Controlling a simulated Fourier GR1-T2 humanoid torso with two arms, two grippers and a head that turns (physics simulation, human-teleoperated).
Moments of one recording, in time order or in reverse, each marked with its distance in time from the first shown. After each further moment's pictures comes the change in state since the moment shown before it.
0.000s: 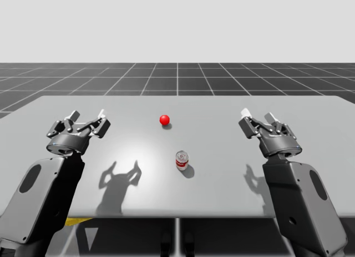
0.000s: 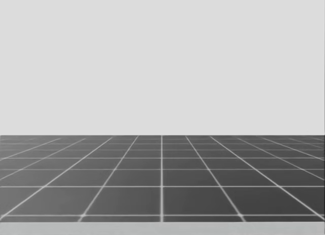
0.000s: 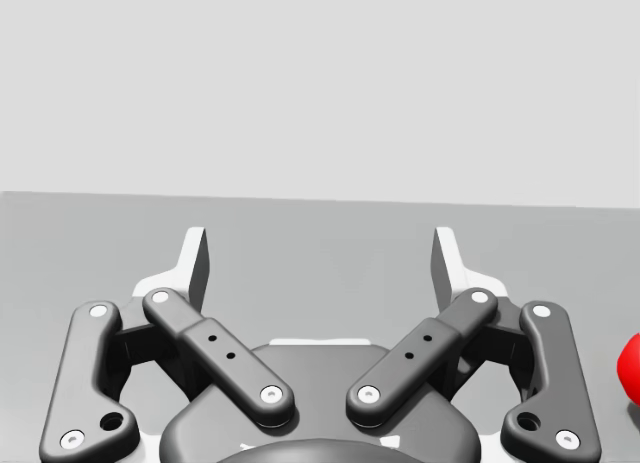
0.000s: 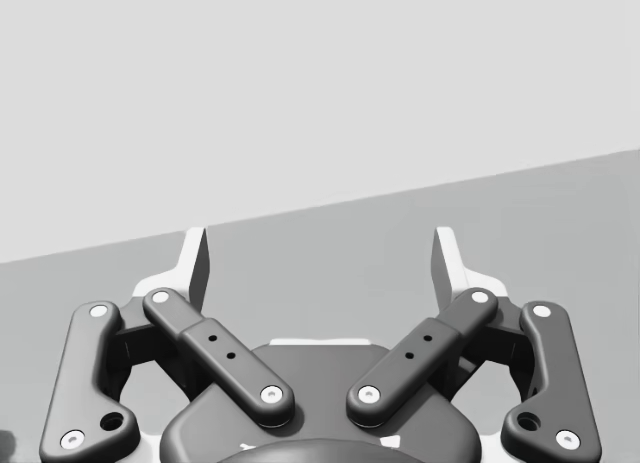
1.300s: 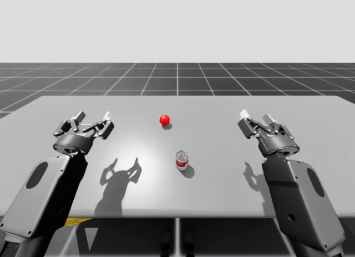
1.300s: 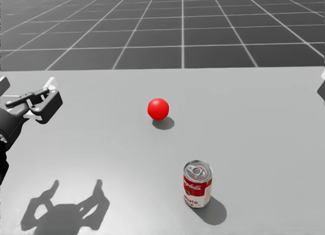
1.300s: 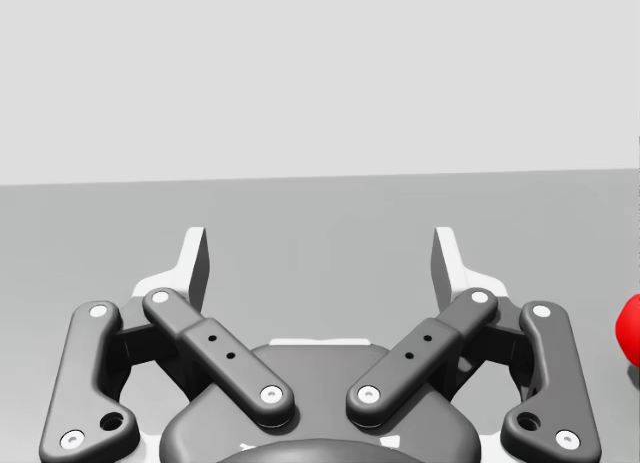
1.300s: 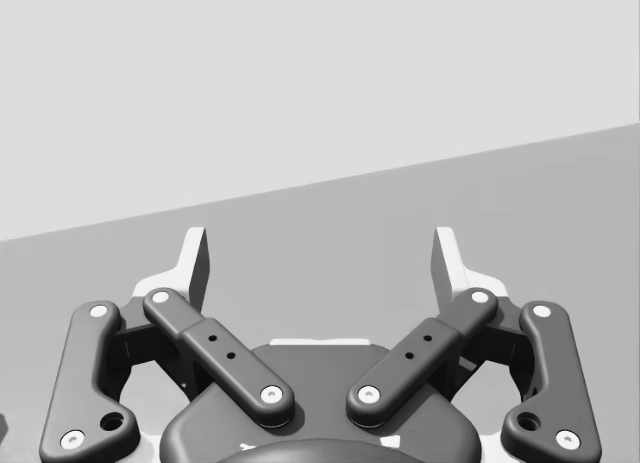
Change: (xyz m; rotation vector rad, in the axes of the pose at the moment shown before) left arm -0.010 -0.001 -0.006 -0.041 0.036 -0.040; right arm -0.005 -0.005 -0.005 -0.004 0.040 -0.004
